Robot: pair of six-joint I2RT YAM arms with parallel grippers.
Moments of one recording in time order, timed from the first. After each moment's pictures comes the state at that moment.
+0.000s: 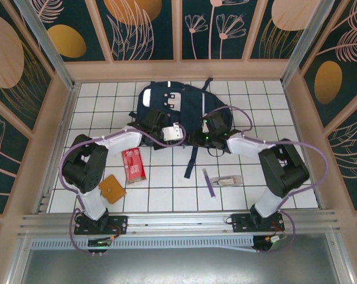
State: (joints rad) left arm -0.58 1.80 1.20 -0.39 0.20 0.74; right arm 0.60 1.55 0.90 -0.15 -0.19 0.63
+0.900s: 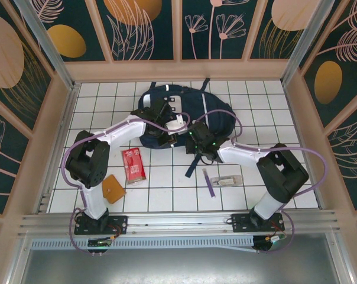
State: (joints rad) left arm -0.58 1.87 1.37 -0.61 0.35 0.66; right arm 0.75 1.63 0.90 -0.13 0.12 0.58
